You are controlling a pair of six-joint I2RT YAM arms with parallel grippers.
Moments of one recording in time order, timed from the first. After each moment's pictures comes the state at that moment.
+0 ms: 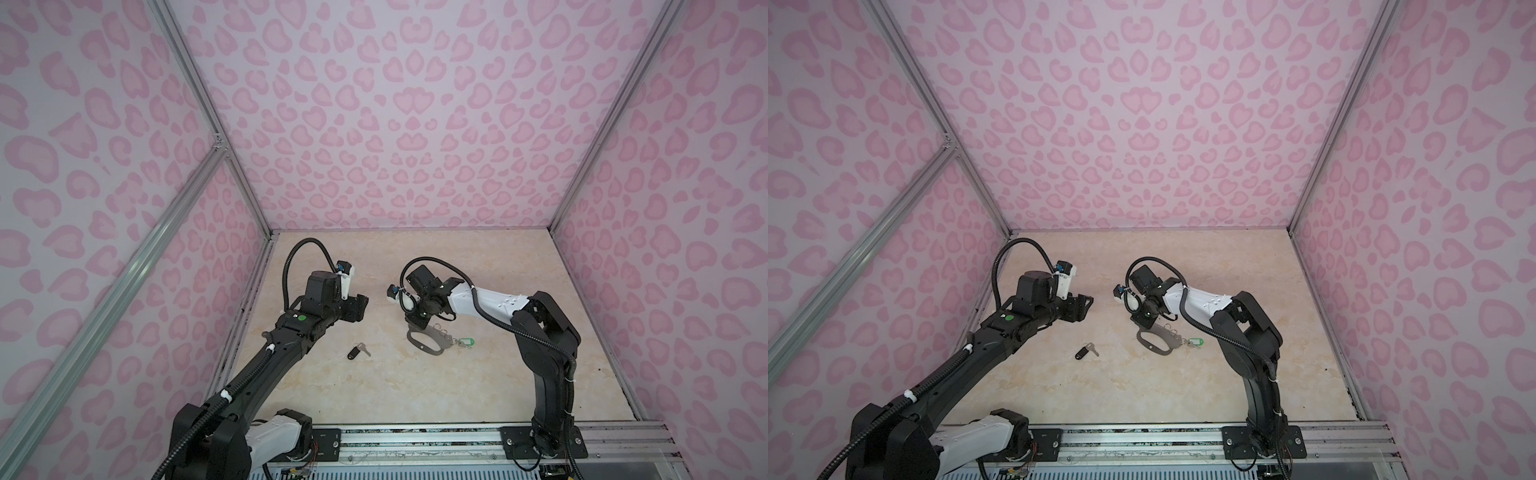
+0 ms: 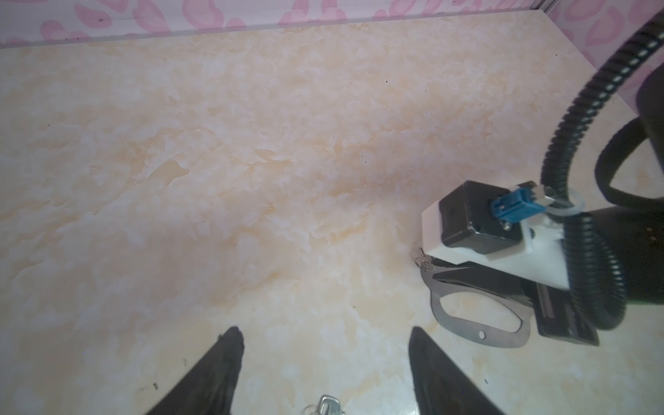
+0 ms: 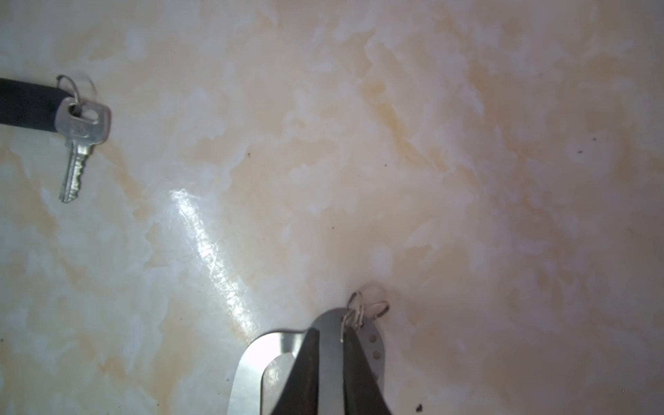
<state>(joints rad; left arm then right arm) -0.33 1.16 0.81 -0.34 0.13 -0.11 0.72 1.99 1.40 -0.56 -0.15 -0.30</state>
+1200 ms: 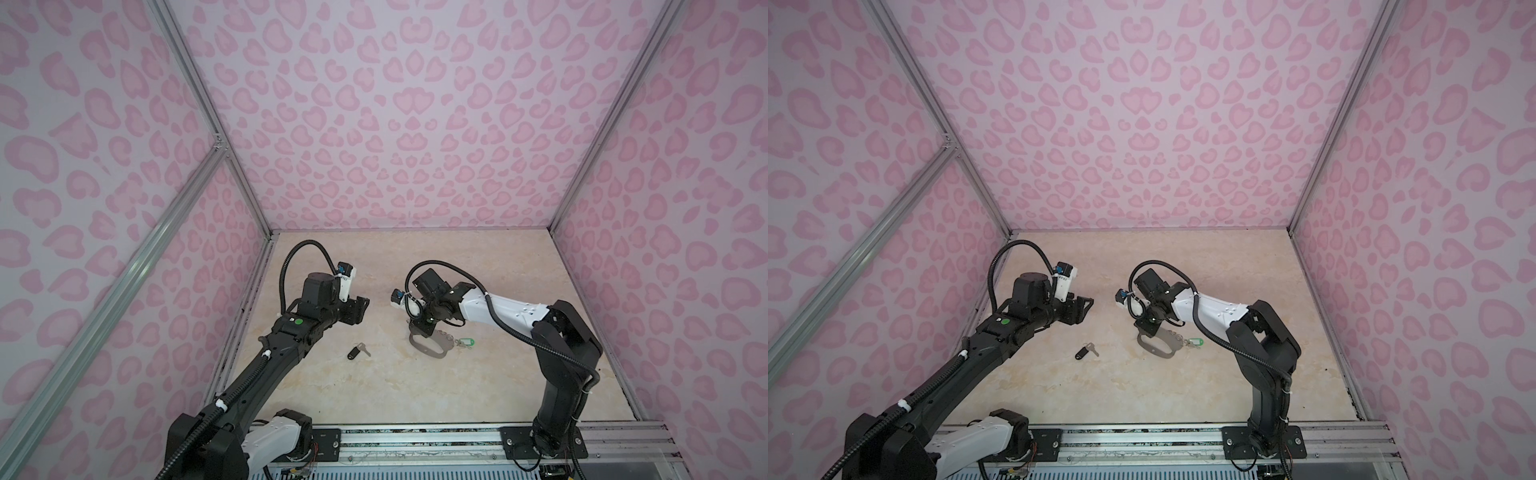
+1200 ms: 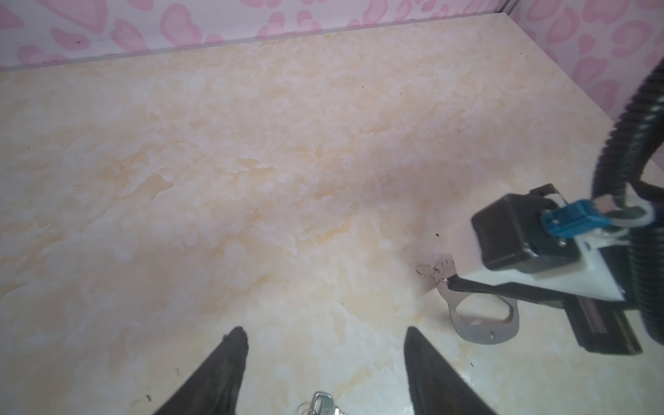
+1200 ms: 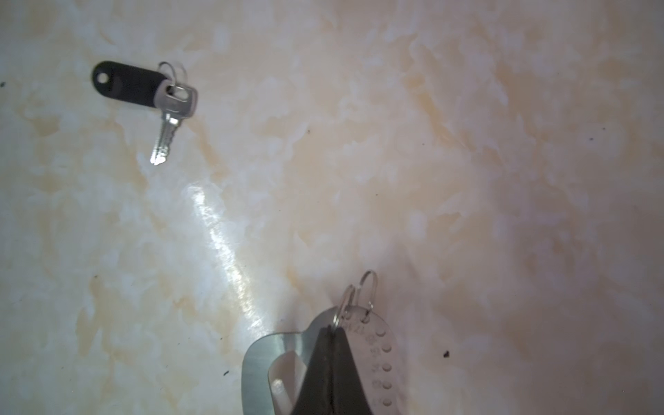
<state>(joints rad) -0.32 1.11 0.80 -0.34 0.23 -0.04 0.73 1.78 1.23 -0.54 -0.25 -0.36</state>
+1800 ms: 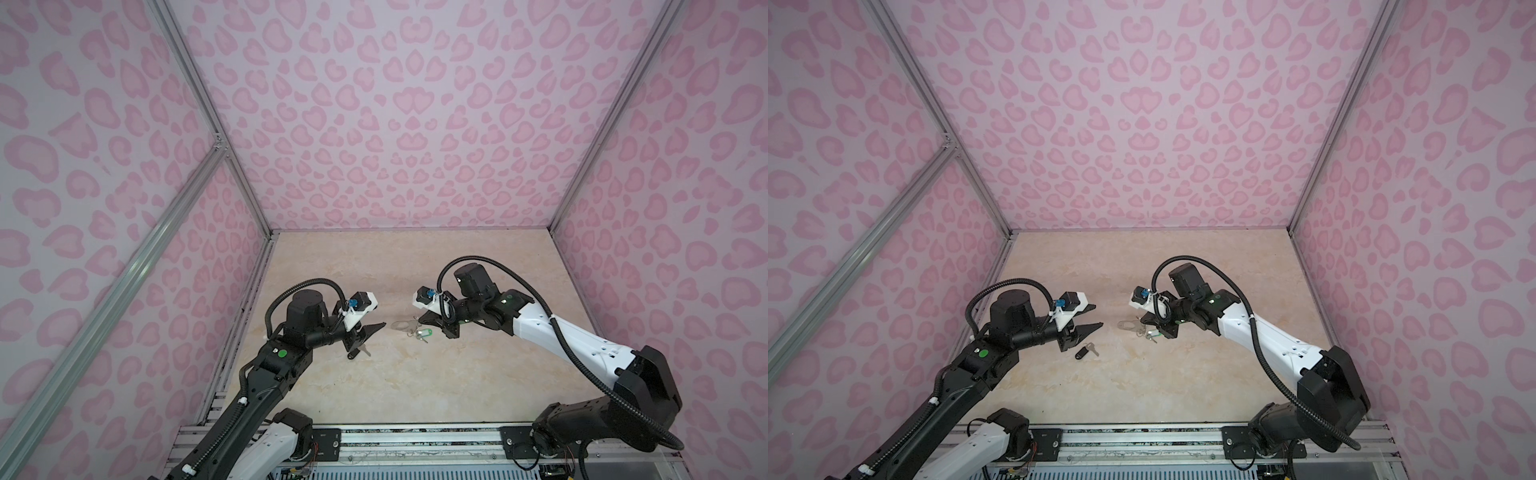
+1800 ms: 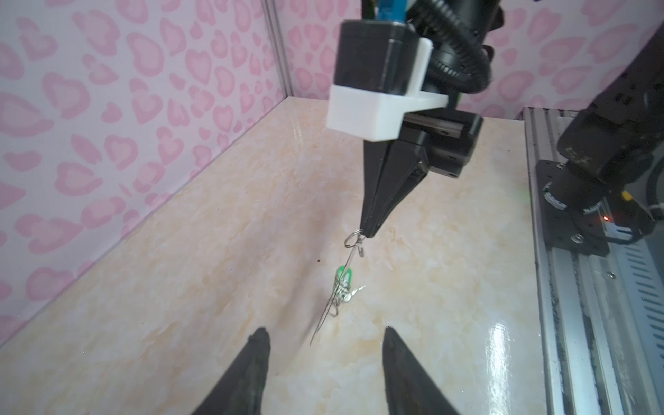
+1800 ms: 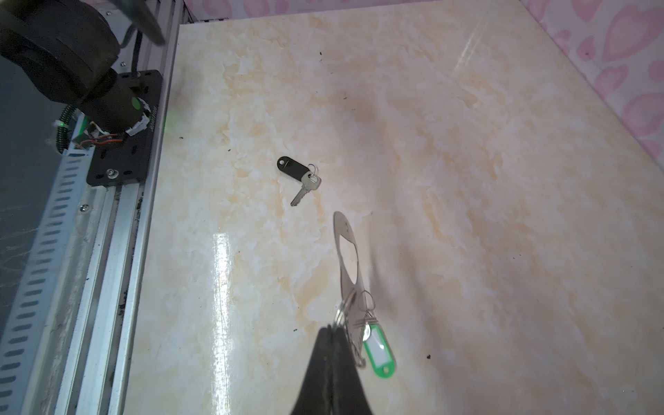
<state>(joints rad) -0.42 0.84 0.71 -0.31 0.65 0.47 0.63 1.39 1.04 -0.46 -0.59 -0.56</state>
